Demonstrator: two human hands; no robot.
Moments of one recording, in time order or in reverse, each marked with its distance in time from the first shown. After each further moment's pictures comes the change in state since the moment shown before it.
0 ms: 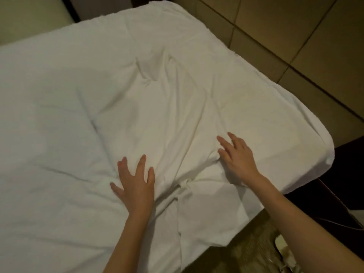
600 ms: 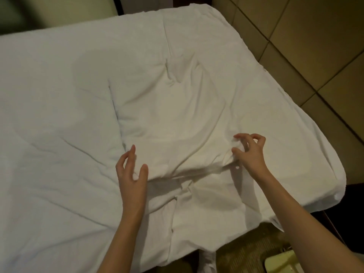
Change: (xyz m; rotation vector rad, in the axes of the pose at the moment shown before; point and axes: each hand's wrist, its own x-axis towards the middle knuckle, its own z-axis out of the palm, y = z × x) left_hand -0.032 0.024 -0.053 -0.800 0.170 -0.148; right_hand 0.032 -0.015 -0.055 0.650 0.047 0.063
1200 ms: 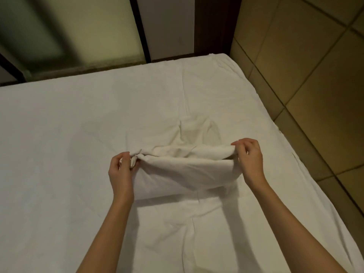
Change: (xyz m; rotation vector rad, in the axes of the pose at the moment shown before) left_hand 0.205 0.126 0.019 -0.243 0.279 -0.187; right_hand 0.156 -0.181 -0.004 0.142 0.042 -0.077
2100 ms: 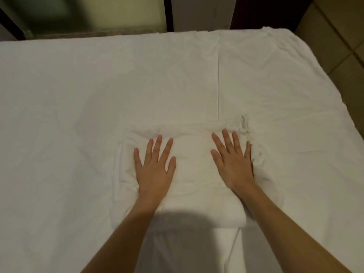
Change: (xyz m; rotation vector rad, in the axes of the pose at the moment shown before) left_hand 0.189 -0.160 0.133 1.339 -0.250 0.562; right_hand 0.186 0.116 0.217 -0.955 -0.432 -0.436
